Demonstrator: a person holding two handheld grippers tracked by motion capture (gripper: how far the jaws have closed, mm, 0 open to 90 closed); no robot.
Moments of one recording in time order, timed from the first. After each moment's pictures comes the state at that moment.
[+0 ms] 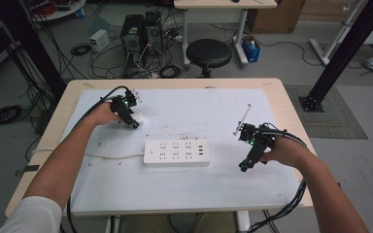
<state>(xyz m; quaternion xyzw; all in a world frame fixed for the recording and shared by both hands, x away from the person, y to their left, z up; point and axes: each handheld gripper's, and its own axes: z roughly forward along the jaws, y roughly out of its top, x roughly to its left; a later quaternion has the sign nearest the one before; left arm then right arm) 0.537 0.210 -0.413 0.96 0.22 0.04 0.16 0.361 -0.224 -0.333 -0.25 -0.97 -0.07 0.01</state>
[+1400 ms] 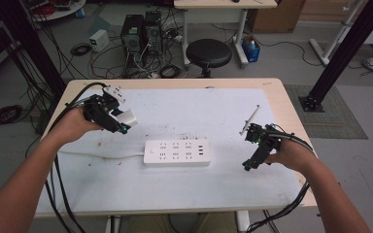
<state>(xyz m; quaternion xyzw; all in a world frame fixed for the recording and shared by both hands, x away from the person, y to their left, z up) 0.391 0.209 -0.281 0.94 0.22 0.09 0.24 0.354 -0.239 -0.333 -0.26 -0.96 -0.10 -0.03</state>
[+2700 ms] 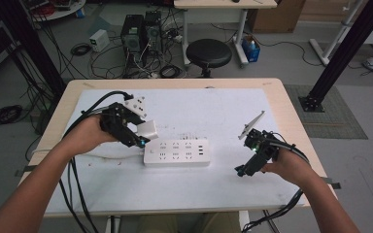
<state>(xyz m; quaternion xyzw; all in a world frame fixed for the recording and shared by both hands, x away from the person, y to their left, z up) 0.351 0.142 -0.264 0.95 0.11 0.09 0.27 0.327 -0.230 -0.329 -0.27 -0.94 -0.19 -0.03</state>
